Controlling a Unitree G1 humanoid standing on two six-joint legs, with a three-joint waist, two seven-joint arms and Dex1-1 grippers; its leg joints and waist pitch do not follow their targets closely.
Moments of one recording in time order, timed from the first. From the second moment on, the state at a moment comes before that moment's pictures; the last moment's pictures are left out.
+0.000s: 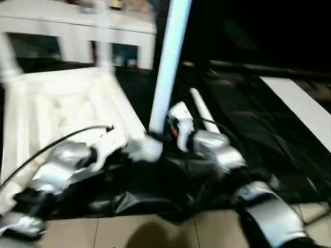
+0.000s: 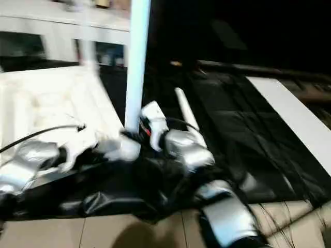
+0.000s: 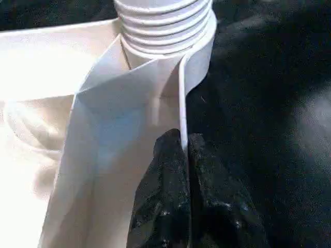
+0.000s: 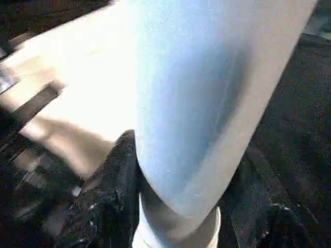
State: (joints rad) left arm -0.45 0.53 -0.24 0.37 0.06 0.38 -0.94; right arm -0.78 0.02 0.15 0.97 0.16 0.04 0.61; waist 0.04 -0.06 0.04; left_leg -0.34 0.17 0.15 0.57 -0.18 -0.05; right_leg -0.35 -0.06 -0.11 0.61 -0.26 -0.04
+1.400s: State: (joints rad) left arm -0.38 0.68 -0.25 0.17 -0.04 0.40 -1.13; right arm -0.84 -0.09 0.16 0.98 0.16 0.03 1.14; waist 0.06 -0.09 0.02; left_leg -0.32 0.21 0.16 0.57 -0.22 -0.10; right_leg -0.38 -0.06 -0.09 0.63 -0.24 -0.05
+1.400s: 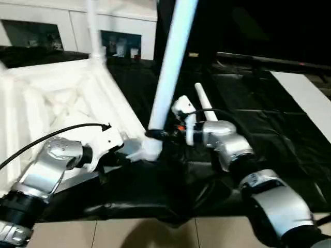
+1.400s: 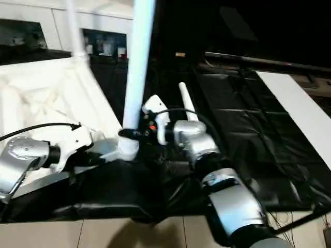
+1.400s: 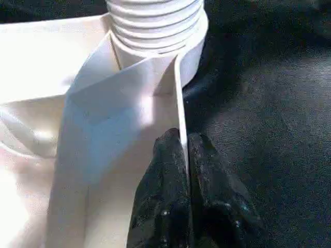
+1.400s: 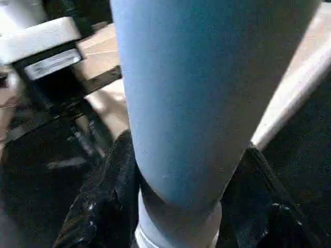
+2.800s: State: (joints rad) left arm -0.36 0.71 -0.28 0.20 -0.03 0.33 -1.21; right arm -0.78 -0.13 0.28 0.87 0.07 -0.06 1.27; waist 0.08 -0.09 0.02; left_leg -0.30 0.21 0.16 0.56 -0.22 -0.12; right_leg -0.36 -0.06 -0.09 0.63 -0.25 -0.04
